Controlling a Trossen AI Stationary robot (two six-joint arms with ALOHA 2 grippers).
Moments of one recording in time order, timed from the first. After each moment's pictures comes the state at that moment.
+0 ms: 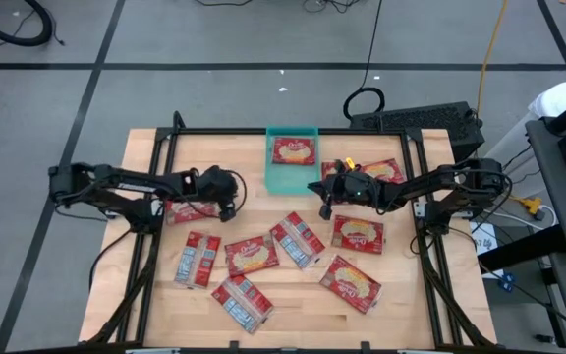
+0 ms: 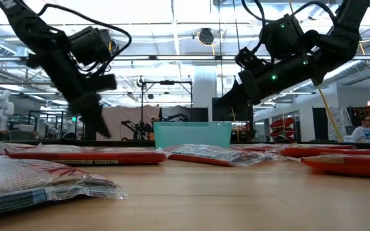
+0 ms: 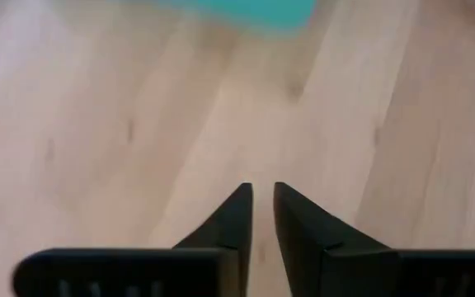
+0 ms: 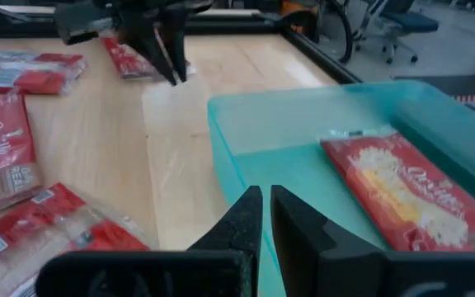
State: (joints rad) left arm 0.28 1.28 0.46 -0.10 -0.12 -0.03; right arm -0.19 1.54 0.44 0.76 0.15 -0.04
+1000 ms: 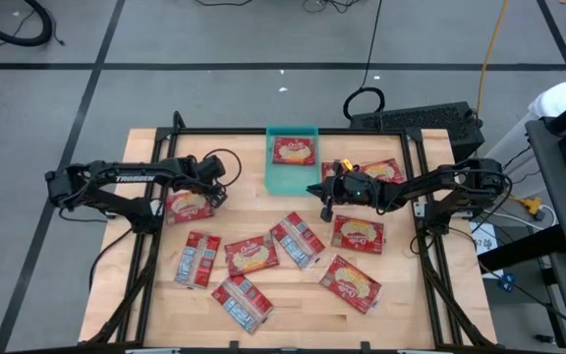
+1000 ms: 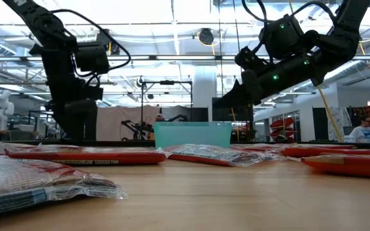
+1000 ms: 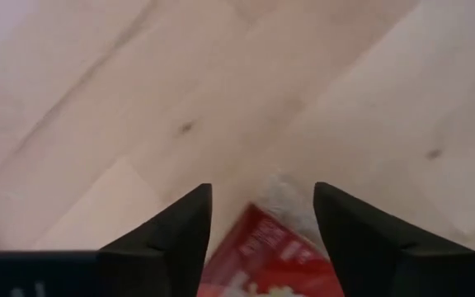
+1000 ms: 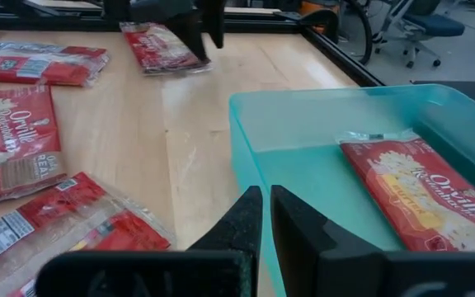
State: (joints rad) left arm 0.46 1.28 0.58 -0.57 -0.21 -0.32; right arm -0.19 1.54 0.44 0.75 0.09 -0.06
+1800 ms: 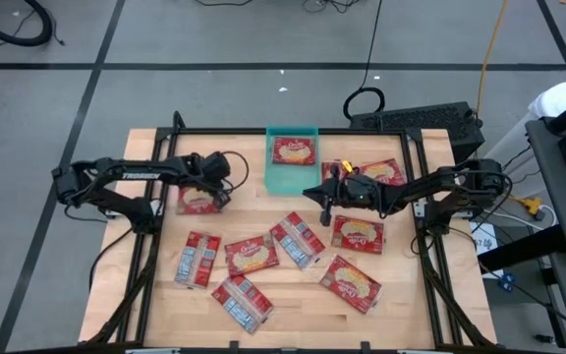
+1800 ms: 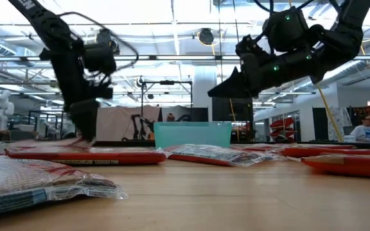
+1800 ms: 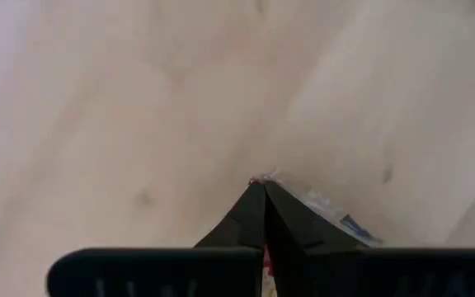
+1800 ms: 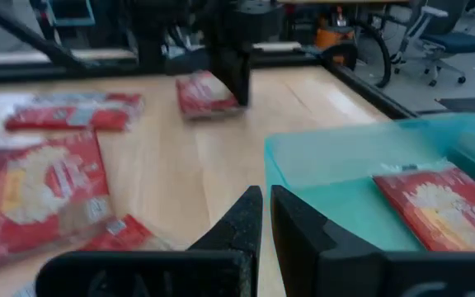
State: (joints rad) left arm 0.47 1.33 0.61 -0.46 -0.13 -0.08; right arm -0.14 1.54 0.44 0.85 0.08 0.02
